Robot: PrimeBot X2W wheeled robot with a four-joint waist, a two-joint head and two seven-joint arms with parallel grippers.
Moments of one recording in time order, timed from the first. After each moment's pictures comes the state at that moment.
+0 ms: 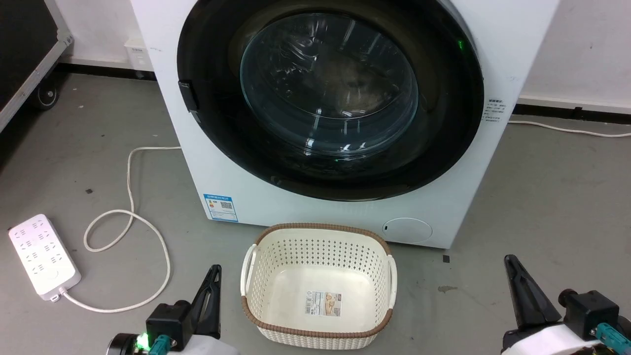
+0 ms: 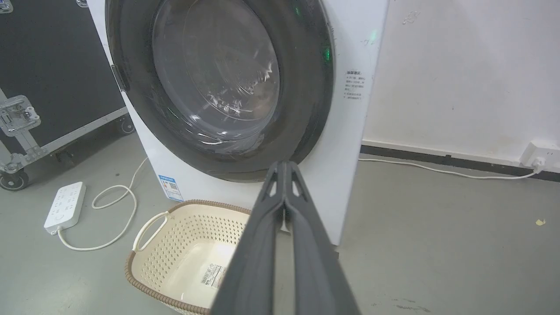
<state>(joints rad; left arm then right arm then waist) 0.04 0.06 -0.09 0.10 -0.10 -0.02 -0.17 0.03 -0.09 -0.03 0.10 0.11 0.13 -0.17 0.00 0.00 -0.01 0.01</state>
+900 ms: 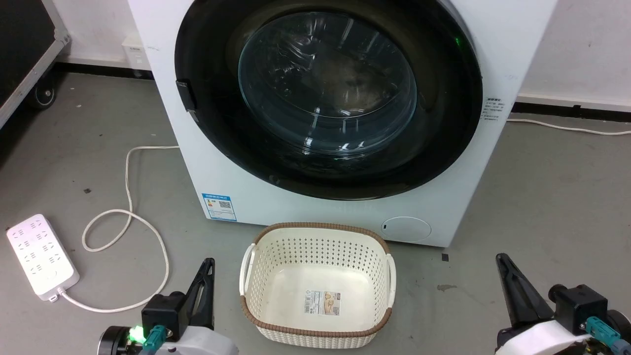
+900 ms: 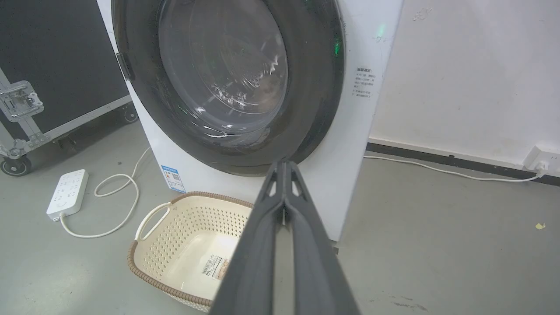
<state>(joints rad) 0.03 0.05 -0.06 0.07 -0.06 -0.01 -0.11 0.03 -0.08 -0.02 0.07 0.08 0.13 -0.12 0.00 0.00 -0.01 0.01</state>
